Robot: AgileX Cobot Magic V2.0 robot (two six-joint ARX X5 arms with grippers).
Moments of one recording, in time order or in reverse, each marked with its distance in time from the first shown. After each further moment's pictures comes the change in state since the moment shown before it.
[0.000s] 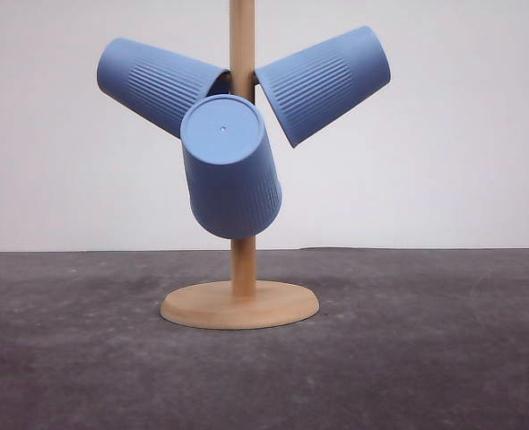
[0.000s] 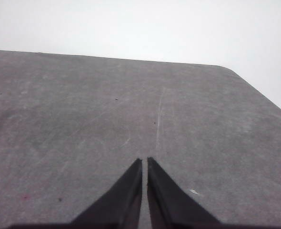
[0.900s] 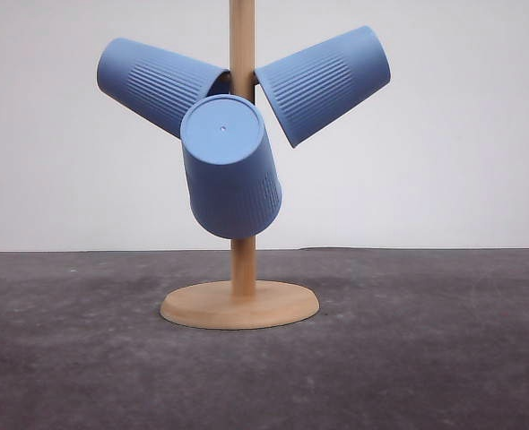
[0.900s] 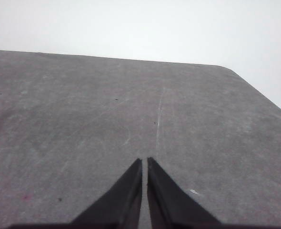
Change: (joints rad) left_arx 0.000 0.000 0.000 0.000 0.000 0.000; right_arx 0.000 0.000 0.000 0.000 0.000 0.000
